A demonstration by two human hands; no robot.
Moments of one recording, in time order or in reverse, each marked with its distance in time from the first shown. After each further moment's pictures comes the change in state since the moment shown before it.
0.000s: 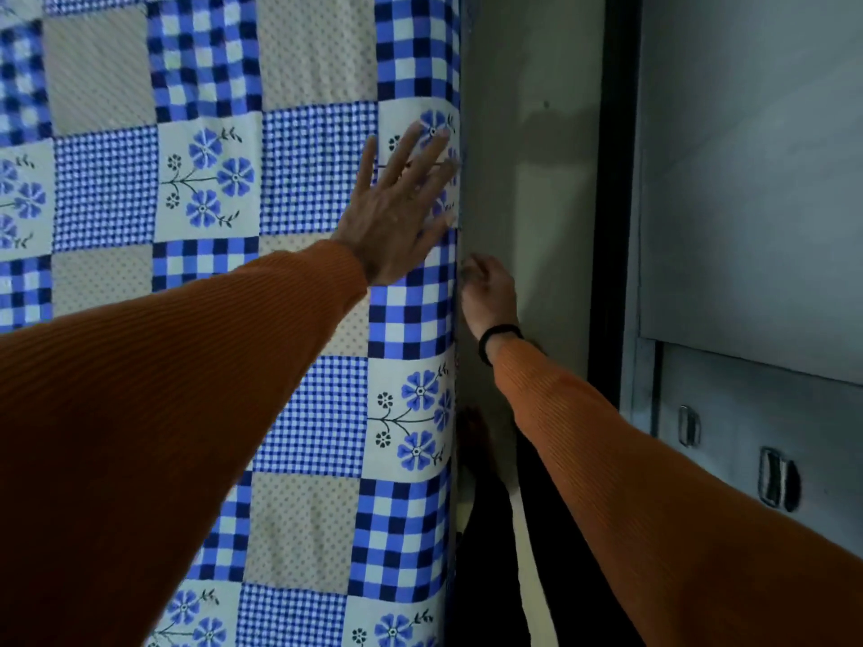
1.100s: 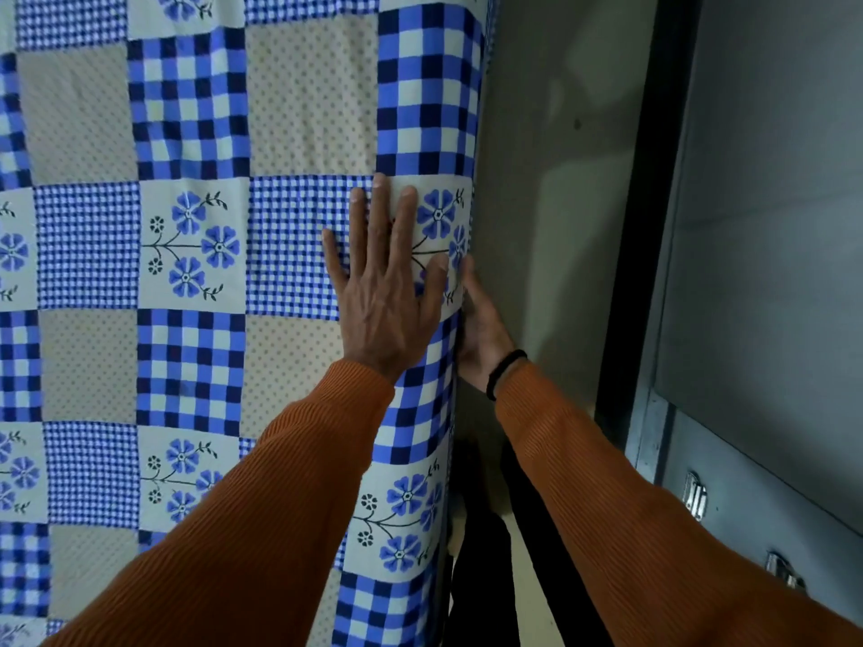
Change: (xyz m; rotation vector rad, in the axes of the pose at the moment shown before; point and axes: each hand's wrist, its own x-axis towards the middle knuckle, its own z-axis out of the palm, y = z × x) left_hand 0.031 0.014 0.019 -0.184 0.144 -0.578; right_hand 0.082 -0.037 0.016 0.695 -0.621 0.459
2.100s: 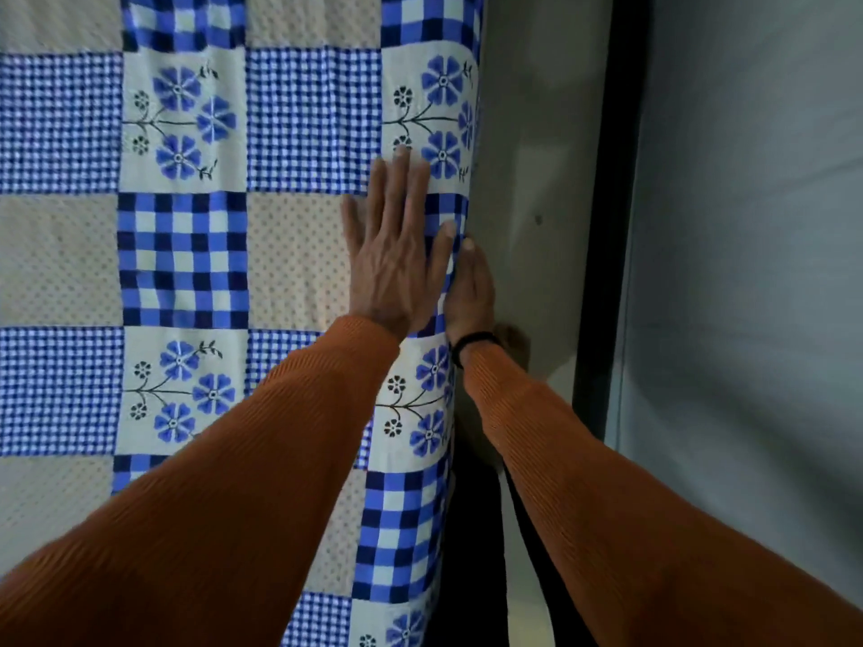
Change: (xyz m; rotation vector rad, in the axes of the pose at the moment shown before) left_hand 0.196 0.012 -0.013 -0.208 -0.017 0.125; right_hand 0.091 -0.151 0.076 -0.598 0.594 -0.540
